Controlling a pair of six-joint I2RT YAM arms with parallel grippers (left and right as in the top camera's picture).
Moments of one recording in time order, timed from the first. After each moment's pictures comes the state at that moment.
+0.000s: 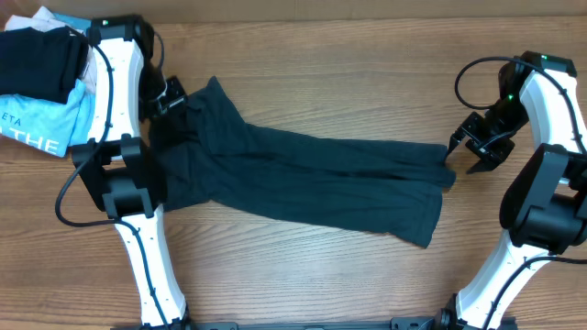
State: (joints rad) left arm 0.12 2.48 2.40 -1.69 0.17 -0.39; right arm -0.27 2.13 1.77 -1.51 -0.22 0.44
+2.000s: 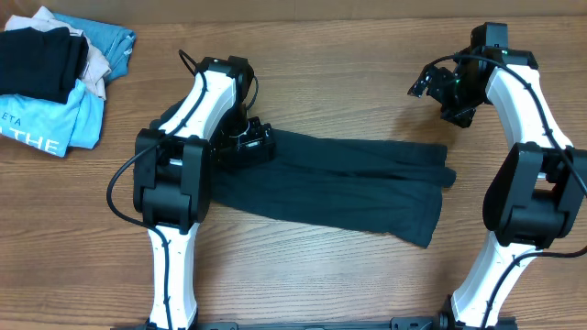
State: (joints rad) left arm -0.22 2.35 1.89 -1.32 0.18 -0.47; right arm -0.13 2.13 1.77 -0.95 -0.32 0.38
